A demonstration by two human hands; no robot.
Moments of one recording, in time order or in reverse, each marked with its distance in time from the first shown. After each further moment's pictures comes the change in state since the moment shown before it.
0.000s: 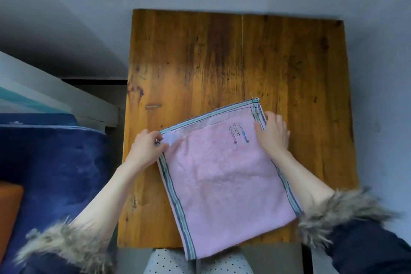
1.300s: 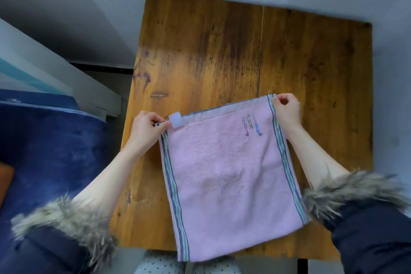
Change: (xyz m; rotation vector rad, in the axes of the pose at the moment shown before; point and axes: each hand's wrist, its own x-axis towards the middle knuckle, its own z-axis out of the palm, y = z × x) left_hand 0.018 -0.006 0.007 -0.323 0.195 -0.038; right_hand 0.062 -0.012 0.003 0.593 0.054 0.061
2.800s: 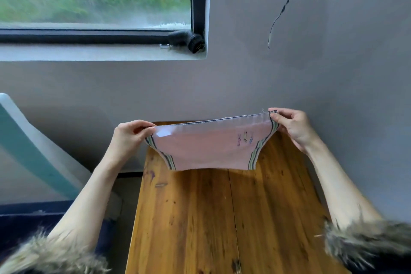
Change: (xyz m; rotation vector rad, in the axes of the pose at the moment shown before) left_hand -0.046 0.176 -0.198 -0.247 0.257 0.604; right_hand -0.069 -0.185 -0.212 0.533 -0.099 -0.344
